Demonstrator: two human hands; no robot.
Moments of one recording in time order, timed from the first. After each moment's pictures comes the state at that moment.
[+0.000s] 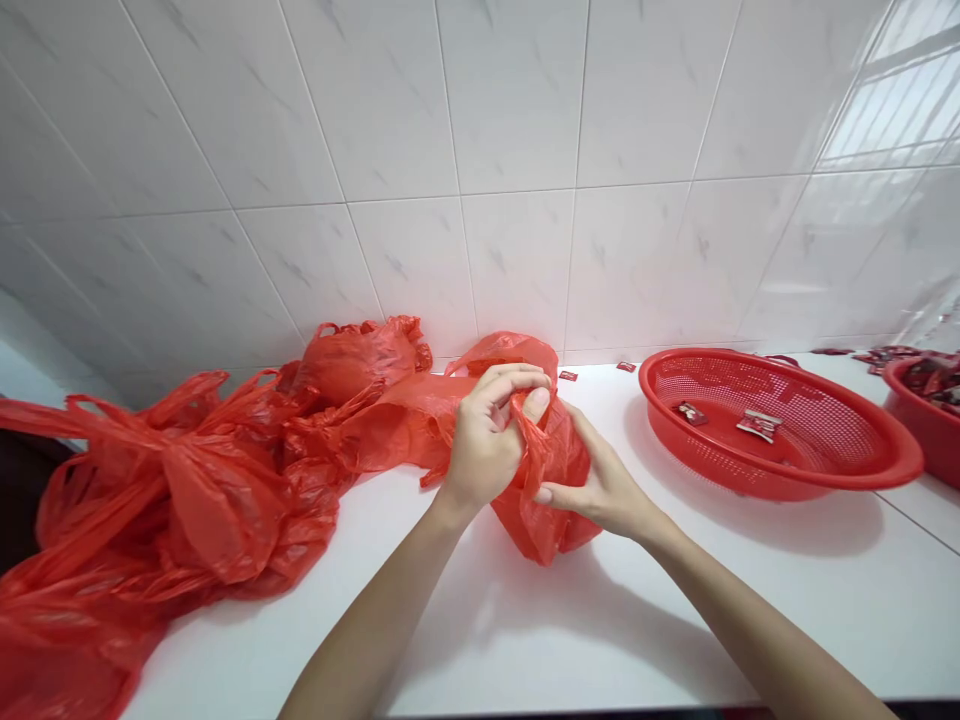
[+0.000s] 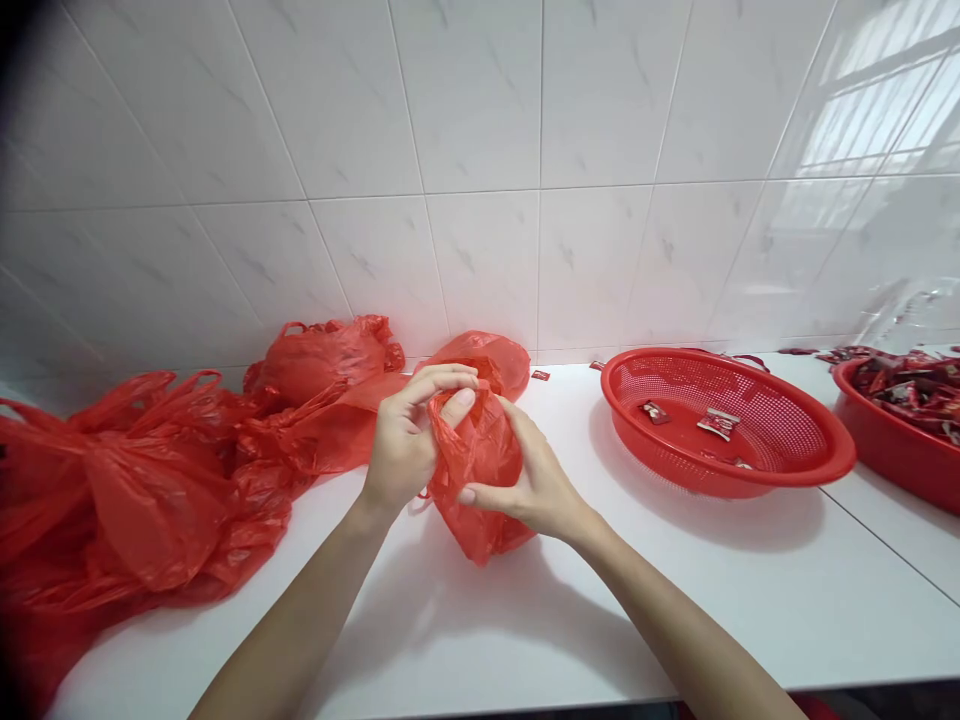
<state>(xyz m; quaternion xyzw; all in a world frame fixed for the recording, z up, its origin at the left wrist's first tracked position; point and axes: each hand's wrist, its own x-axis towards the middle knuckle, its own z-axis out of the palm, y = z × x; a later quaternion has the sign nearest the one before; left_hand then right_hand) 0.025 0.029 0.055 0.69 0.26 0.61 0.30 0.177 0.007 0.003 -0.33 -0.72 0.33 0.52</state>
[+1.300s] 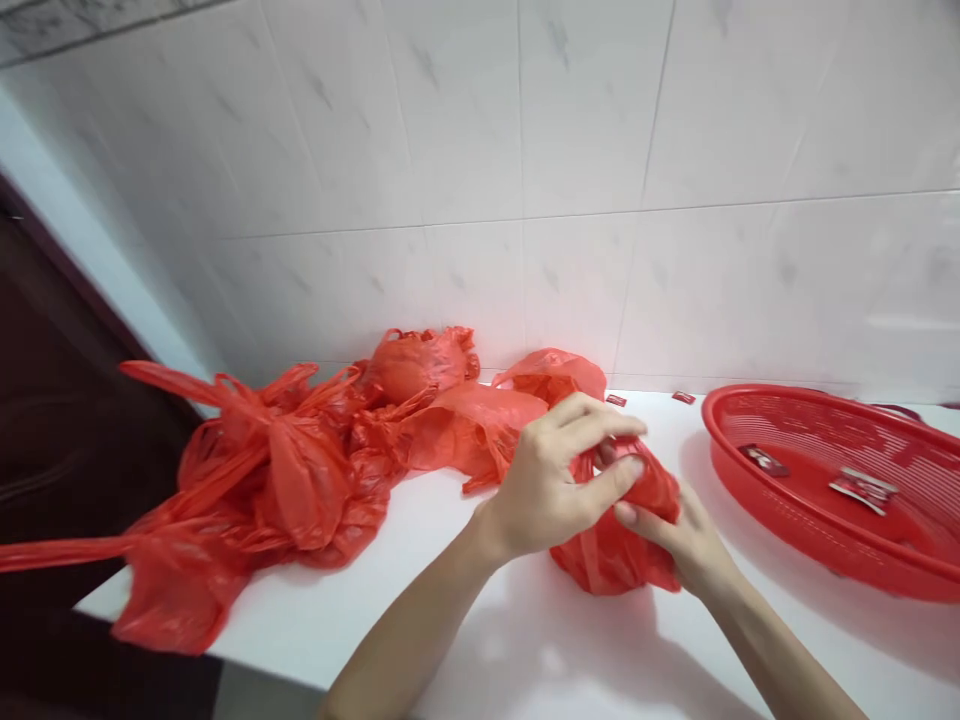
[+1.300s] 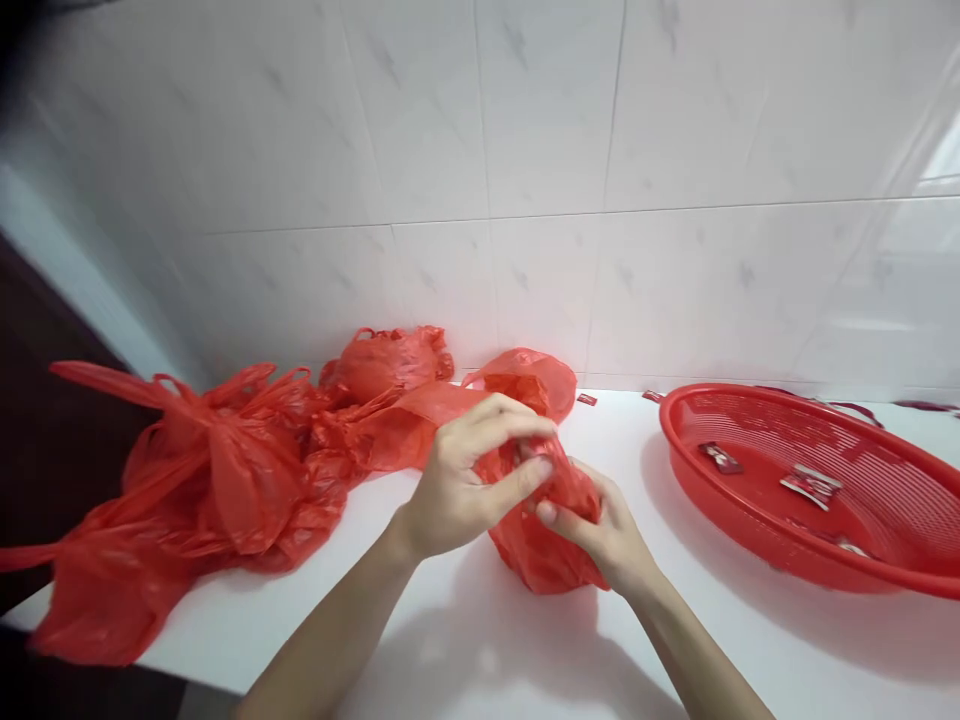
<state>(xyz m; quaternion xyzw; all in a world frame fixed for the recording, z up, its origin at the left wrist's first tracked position) 0.018 0.006 0.068 0.79 0.20 0.54 0.22 0.192 0.000 -0.005 -0.31 -0.59 0.54 0.52</state>
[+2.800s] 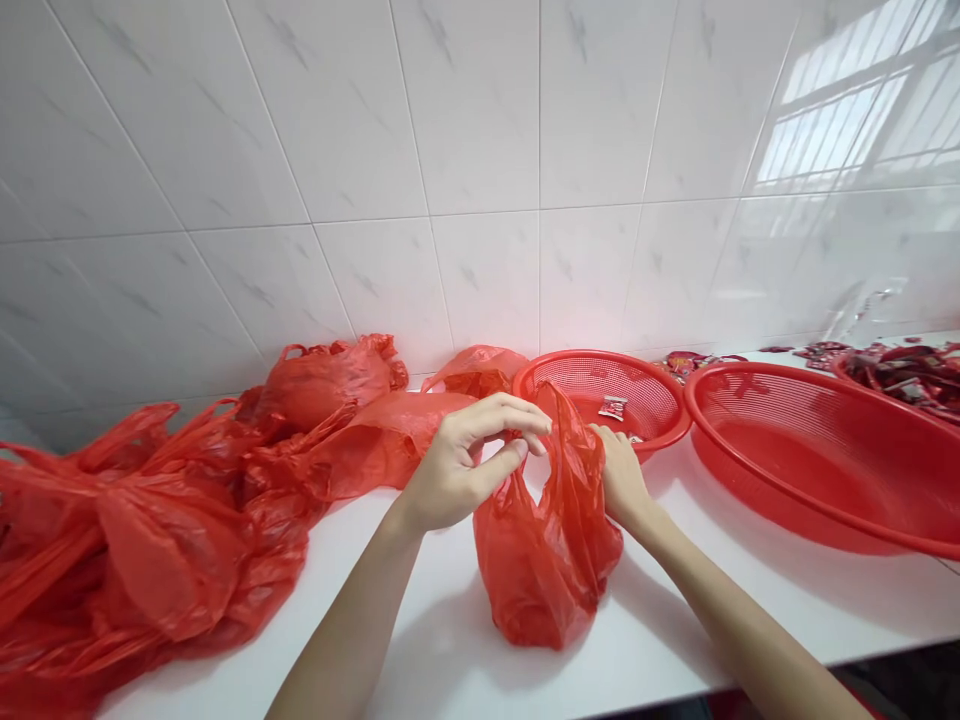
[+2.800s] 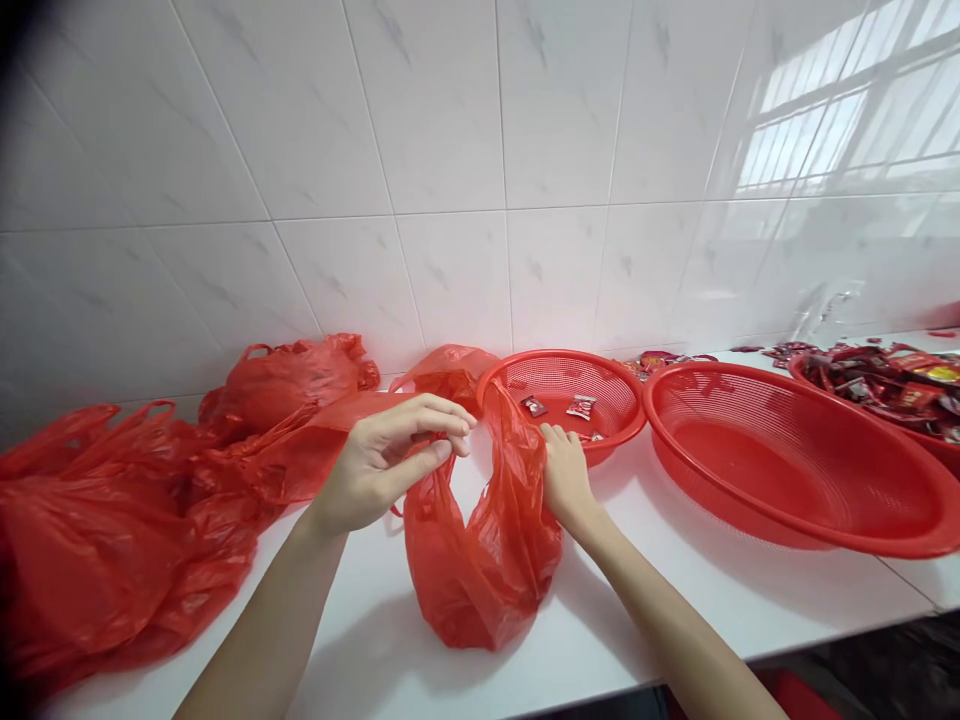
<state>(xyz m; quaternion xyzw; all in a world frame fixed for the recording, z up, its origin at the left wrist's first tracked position) 0.005 0.025 0.071 0.81 0.13 0.46 0.34 0.222 0.025 -0.029 -0.65 -0.70 -0.01 0.30</state>
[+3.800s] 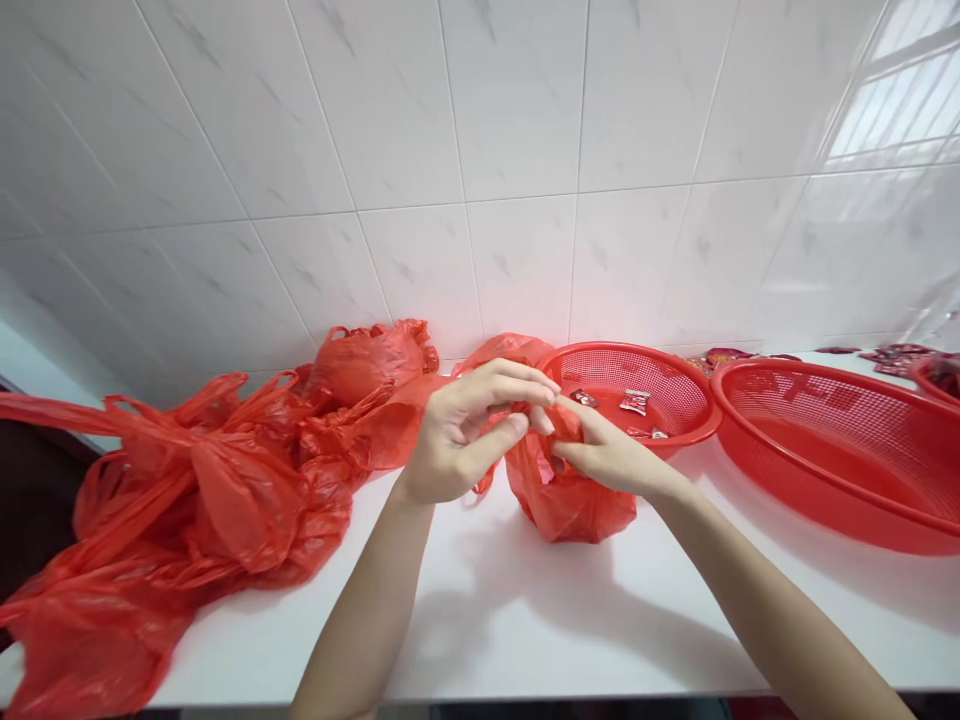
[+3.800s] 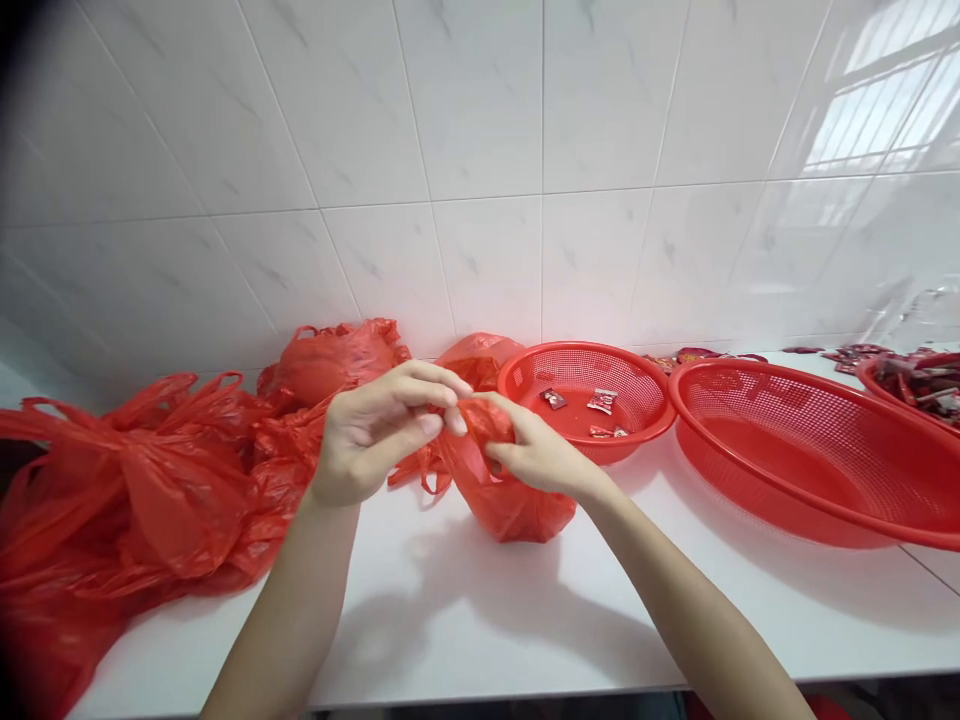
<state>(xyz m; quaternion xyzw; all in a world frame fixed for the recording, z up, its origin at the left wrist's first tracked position) -0.017 0.019 0.085 0.79 0.05 0.53 0.31 0.183 0.012 0.046 -0.34 -0.70 0.49 0.39</state>
